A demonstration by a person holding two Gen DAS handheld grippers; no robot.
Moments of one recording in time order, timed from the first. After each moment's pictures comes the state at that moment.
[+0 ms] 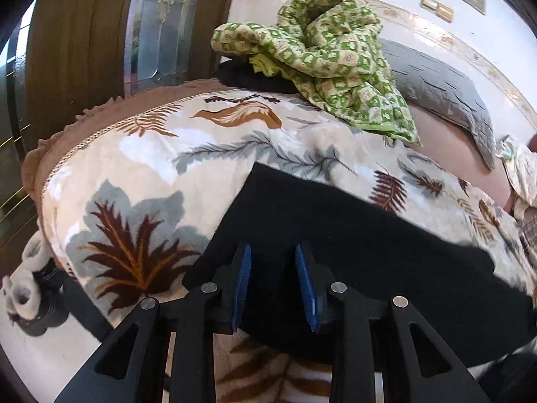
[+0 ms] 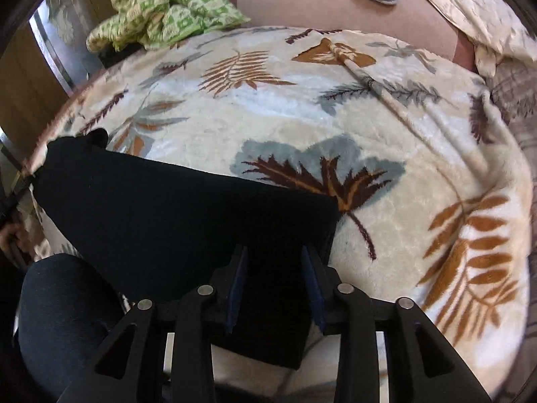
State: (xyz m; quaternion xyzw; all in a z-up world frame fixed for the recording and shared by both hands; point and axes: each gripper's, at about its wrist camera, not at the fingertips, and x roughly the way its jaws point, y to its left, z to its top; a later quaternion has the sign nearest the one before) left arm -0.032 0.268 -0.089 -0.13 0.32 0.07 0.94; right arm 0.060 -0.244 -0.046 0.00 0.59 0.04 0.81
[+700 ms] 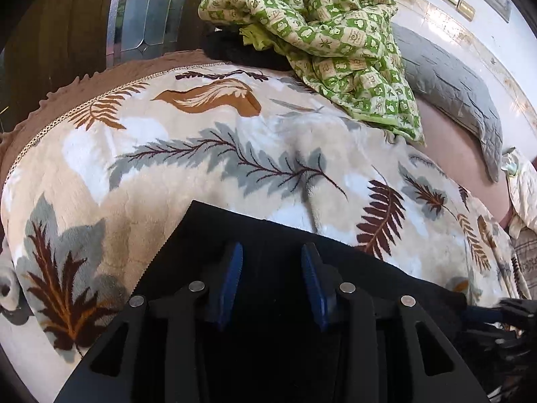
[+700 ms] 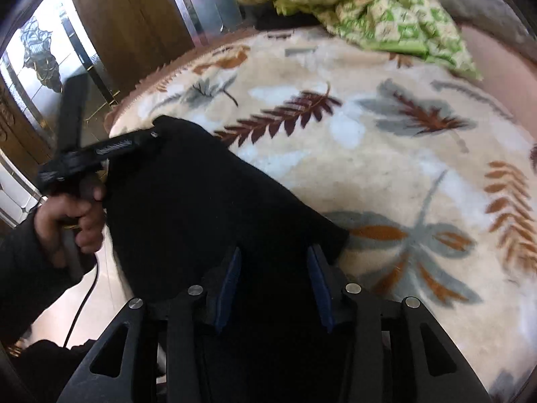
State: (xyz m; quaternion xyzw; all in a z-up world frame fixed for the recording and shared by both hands) left arm 0.034 0.264 -0.111 -0.17 0.37 0.05 0.91; right arm 0.172 -0.004 -0.067 -0.06 0.55 0.31 0.77
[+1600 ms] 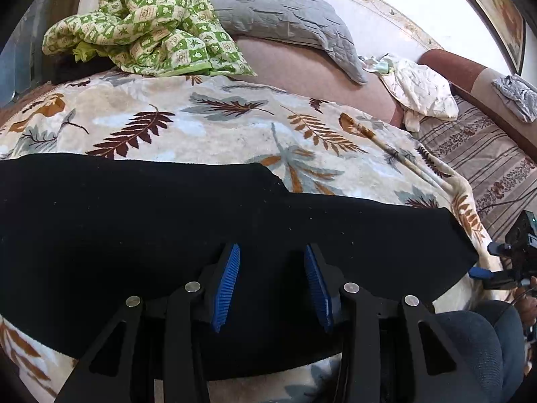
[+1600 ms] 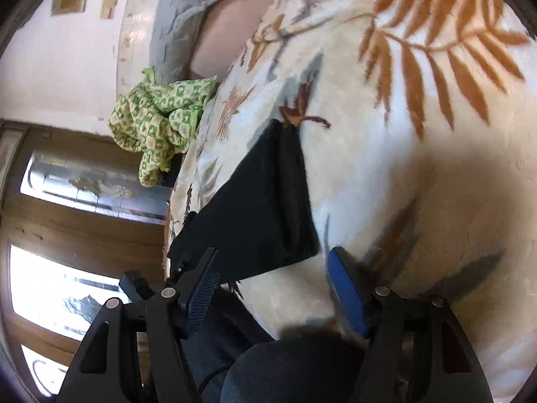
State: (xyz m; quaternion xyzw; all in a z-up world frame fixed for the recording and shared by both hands) left arm -0.033 0.066 -0.113 -0.06 0.36 -0.19 0.91; right arm -0.037 -0.345 -0.079 0.47 0.49 0.08 0.73
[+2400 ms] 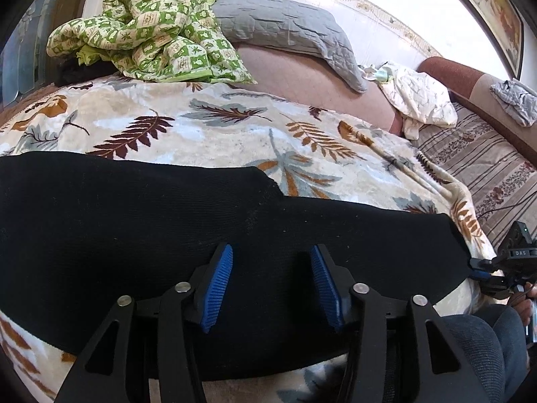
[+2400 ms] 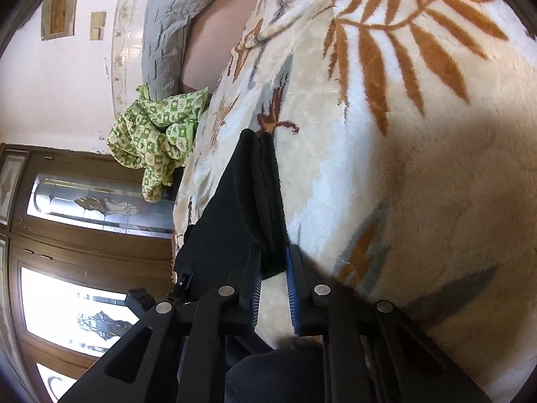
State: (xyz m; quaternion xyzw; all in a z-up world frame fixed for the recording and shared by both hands) left arm -0.040 0.070 -0.118 -0.07 0.35 -0.20 0.91; right arm -0.034 -0.355 -0.101 0.51 0.48 0.08 0.71
